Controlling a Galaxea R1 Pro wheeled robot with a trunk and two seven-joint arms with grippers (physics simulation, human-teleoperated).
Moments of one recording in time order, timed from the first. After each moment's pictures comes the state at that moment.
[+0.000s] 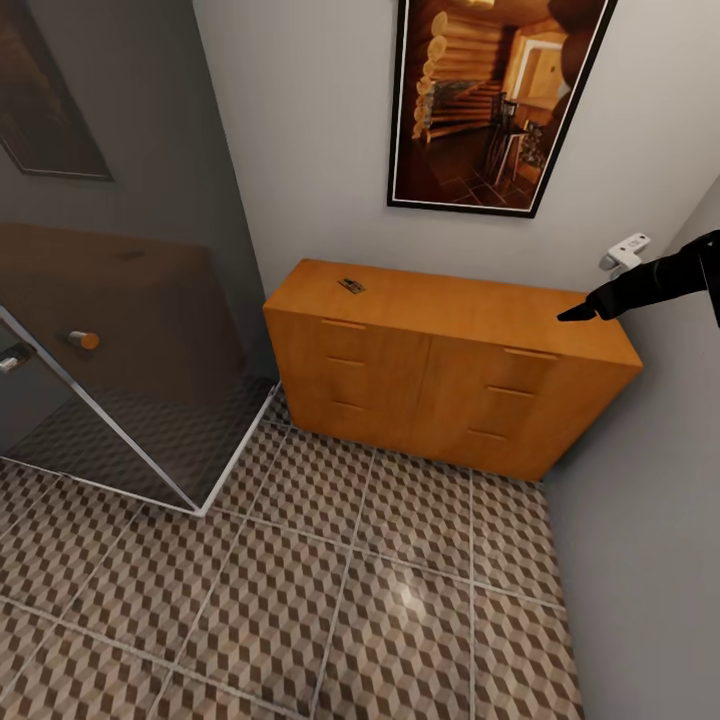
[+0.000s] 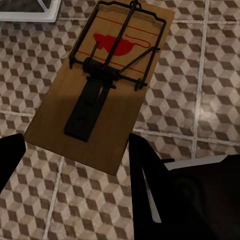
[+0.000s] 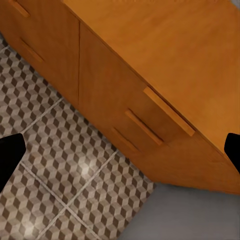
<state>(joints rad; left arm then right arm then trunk) -0.09 0.09 -0.46 0.04 0.30 -1.04 0.17 -1.50 -0.49 0.12 -0.89 0.65 0.77 1.24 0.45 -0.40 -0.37</state>
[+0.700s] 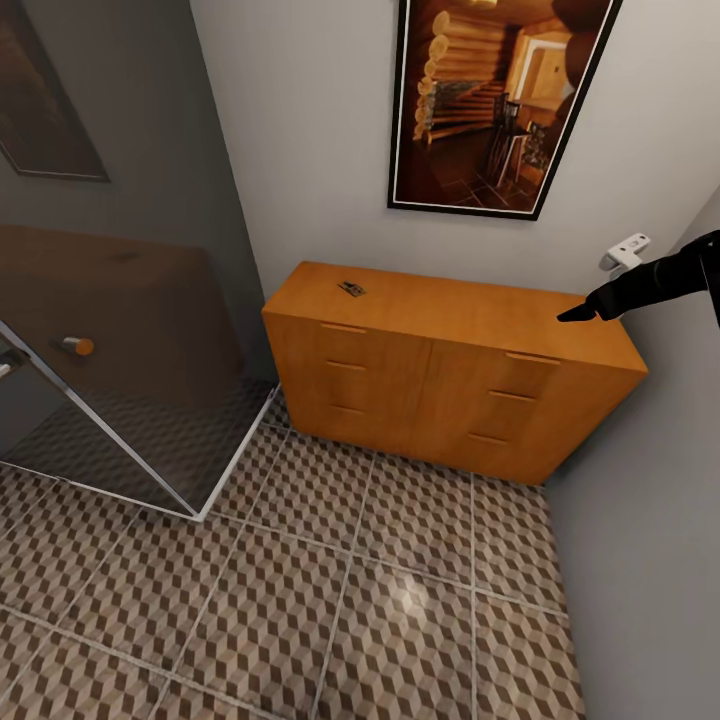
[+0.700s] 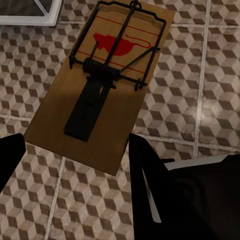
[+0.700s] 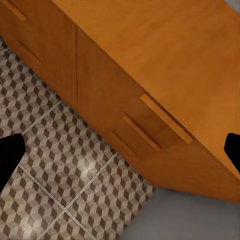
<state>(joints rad) -0.09 0.09 -0.46 0.04 0.30 -1.04 0.17 -1.50 -0.49 0.12 -0.89 0.65 0.77 1.24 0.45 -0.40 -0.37</state>
